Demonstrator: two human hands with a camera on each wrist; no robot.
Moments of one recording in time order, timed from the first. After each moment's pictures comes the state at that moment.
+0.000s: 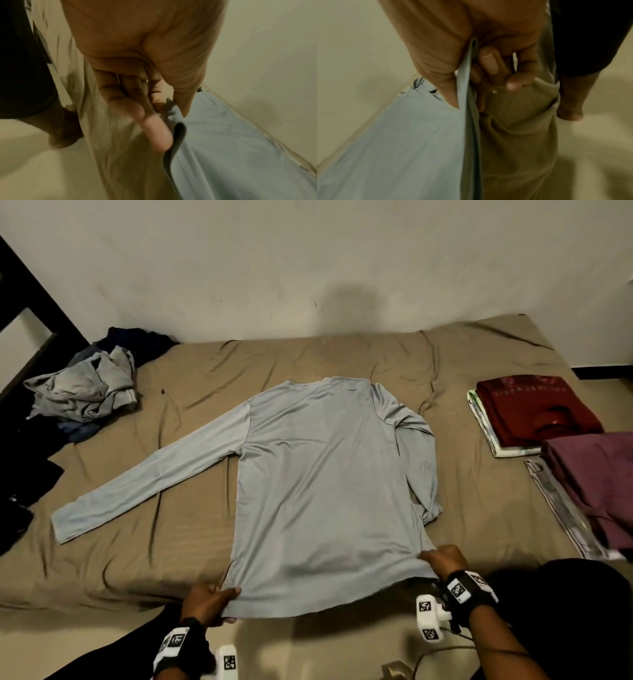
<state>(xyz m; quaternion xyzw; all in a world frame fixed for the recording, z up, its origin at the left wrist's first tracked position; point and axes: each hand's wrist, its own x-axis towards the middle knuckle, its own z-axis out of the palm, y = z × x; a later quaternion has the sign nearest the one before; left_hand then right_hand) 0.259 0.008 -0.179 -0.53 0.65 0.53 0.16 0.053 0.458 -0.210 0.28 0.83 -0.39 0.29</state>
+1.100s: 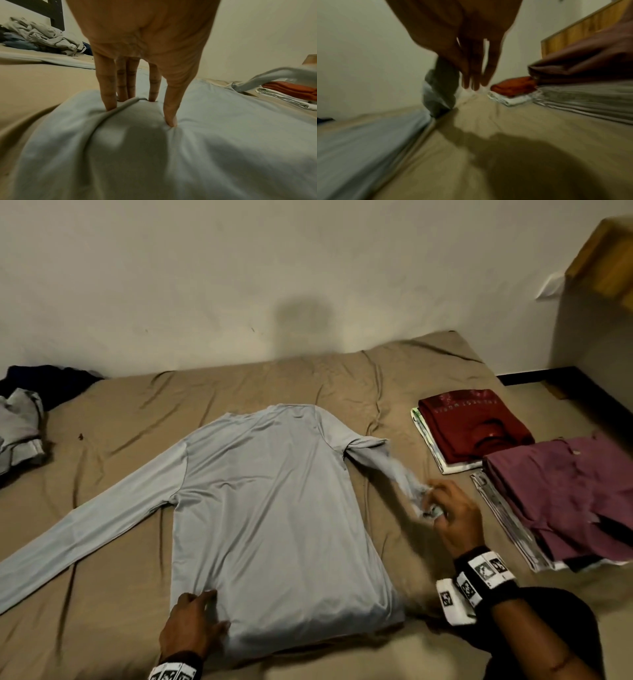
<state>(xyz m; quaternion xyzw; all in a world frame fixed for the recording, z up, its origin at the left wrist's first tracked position) 0.154 0.049 -0.189 -0.26 0.93 0.17 0.21 -0.042 0.514 -0.091 -0.10 0.92 -0.33 -0.17</state>
